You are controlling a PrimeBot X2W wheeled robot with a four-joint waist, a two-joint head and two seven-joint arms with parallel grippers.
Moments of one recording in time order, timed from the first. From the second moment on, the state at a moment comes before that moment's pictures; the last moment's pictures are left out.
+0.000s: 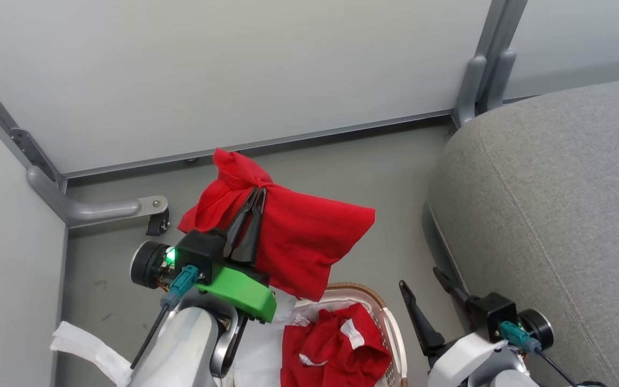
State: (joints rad) left arm -0.34 0.06 -0.42 0.36 -0.25 -0.09 -0.26; right arm -0.12 -0.05 0.26 0.36 0.15 0.13 -0.26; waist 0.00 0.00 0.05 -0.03
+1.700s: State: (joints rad) left arm -0.37 0.05 -0.56 0.27 -0.27 -0.11 -0.26; right arm -0.37 -0.17 0.65 0.39 0.54 0.13 -0.26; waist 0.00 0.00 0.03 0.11
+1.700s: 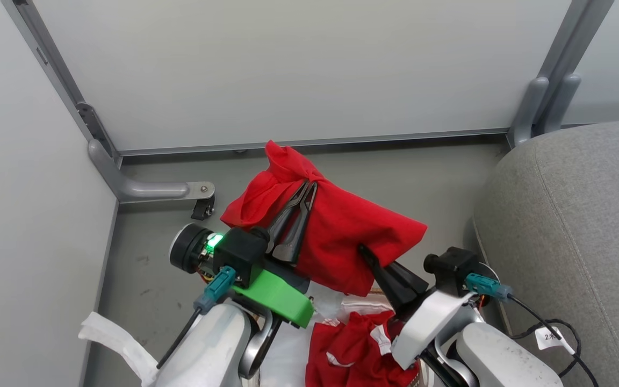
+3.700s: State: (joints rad) left arm -0.40 0.15 -0.48 0.25 -0.14 -0.13 -0.26; right arm -0.75 -0.33 0.26 0.20 0.21 0.13 -0.26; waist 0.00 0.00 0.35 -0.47
